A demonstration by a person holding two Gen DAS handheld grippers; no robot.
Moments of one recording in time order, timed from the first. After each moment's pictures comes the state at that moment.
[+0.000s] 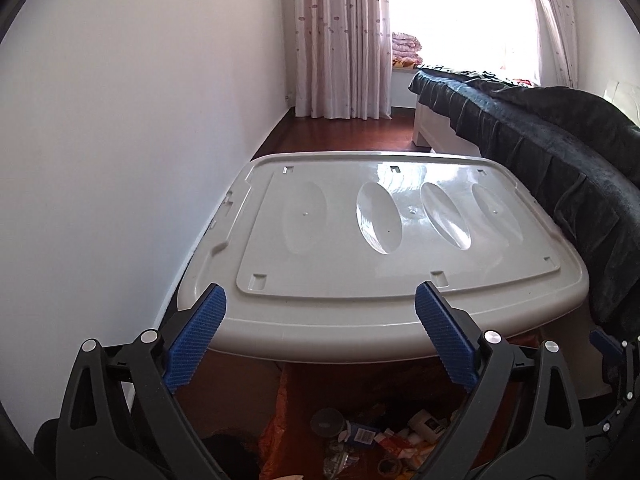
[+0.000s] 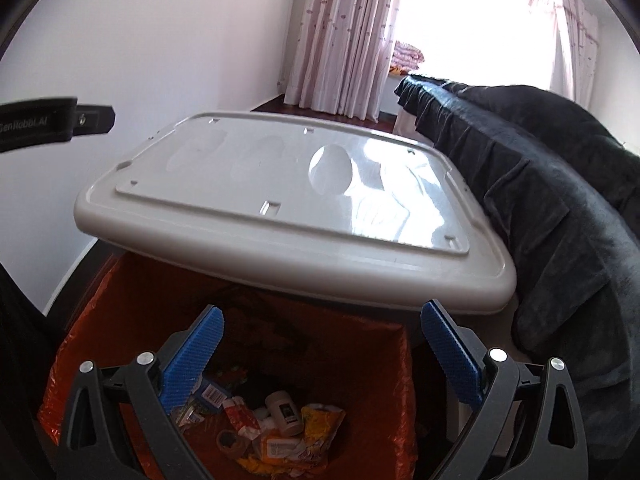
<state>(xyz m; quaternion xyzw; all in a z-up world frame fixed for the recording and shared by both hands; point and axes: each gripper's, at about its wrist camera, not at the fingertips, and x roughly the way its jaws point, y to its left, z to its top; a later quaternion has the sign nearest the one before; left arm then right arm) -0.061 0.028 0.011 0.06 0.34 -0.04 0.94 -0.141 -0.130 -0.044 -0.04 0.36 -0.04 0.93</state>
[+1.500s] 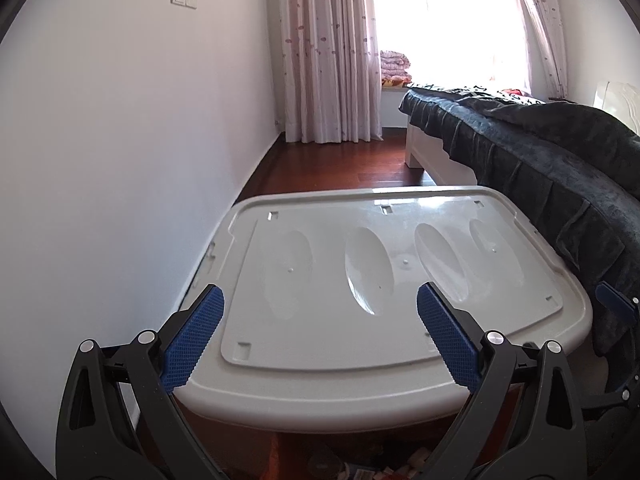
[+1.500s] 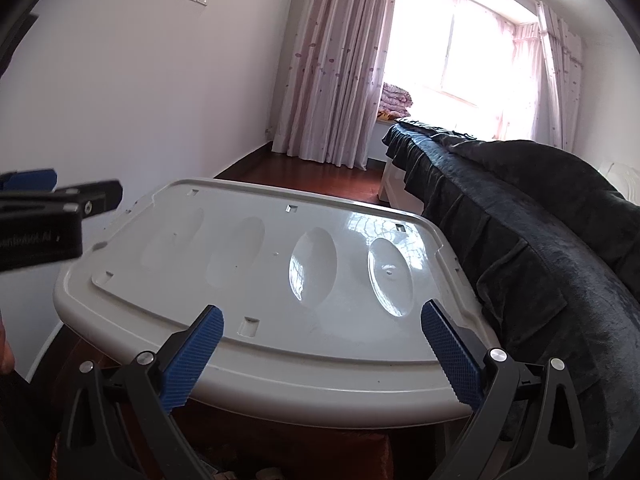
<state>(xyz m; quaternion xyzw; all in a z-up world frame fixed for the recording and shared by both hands) -0.013 0.004 0.033 0.07 0.30 -0.06 0.95 -0.073 -0.136 -0.002 -0.04 0.29 -0.06 0.95</state>
